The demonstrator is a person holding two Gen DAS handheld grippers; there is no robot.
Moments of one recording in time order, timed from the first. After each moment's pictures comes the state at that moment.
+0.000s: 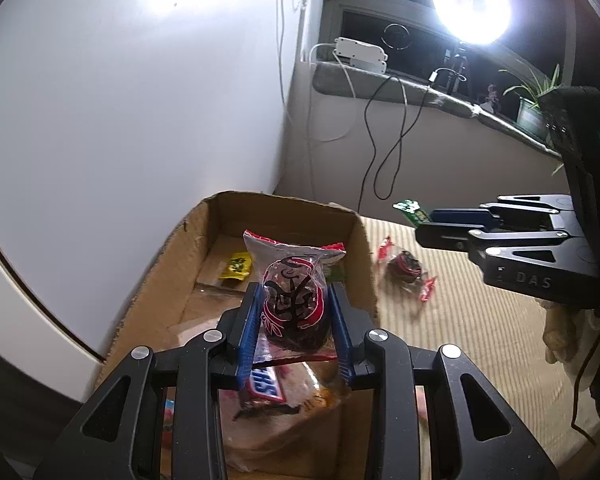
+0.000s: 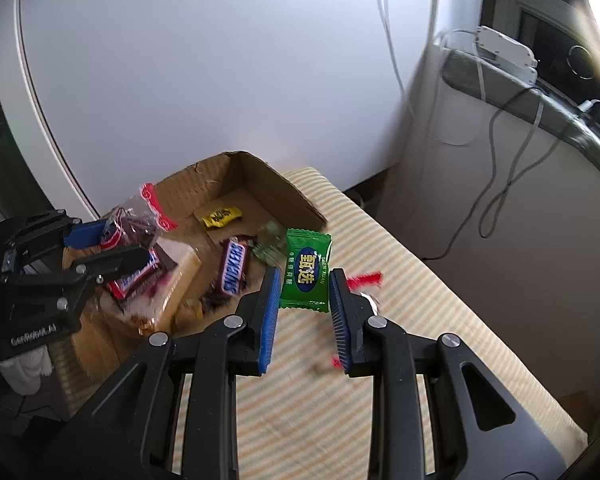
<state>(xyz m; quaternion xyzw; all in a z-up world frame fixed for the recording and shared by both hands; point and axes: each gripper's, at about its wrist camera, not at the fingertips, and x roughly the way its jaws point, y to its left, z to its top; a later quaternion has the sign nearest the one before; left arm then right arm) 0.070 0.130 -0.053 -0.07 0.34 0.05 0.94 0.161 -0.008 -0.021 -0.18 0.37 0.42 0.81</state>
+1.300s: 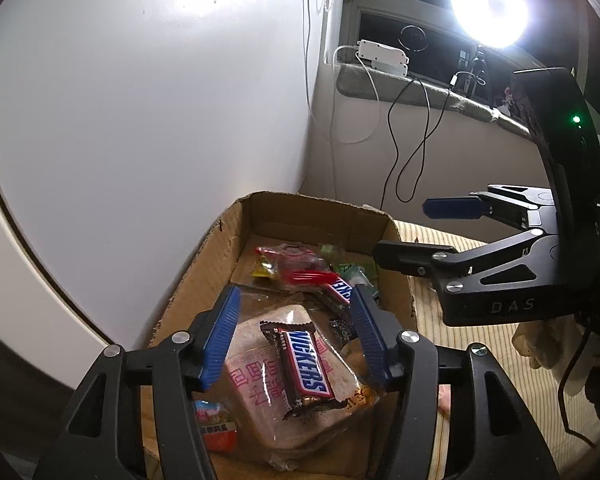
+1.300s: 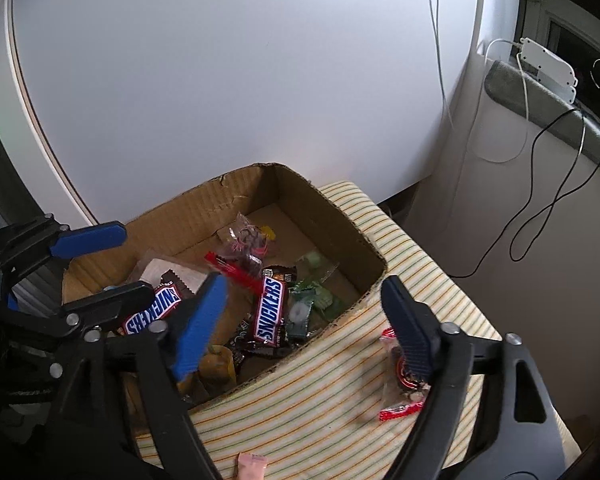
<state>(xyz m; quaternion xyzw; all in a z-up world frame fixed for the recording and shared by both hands) 0.066 0.133 -0.055 -0.07 0.34 0.07 0.94 0.162 0.042 -0.031 -0.19 0.36 0.44 0.80</state>
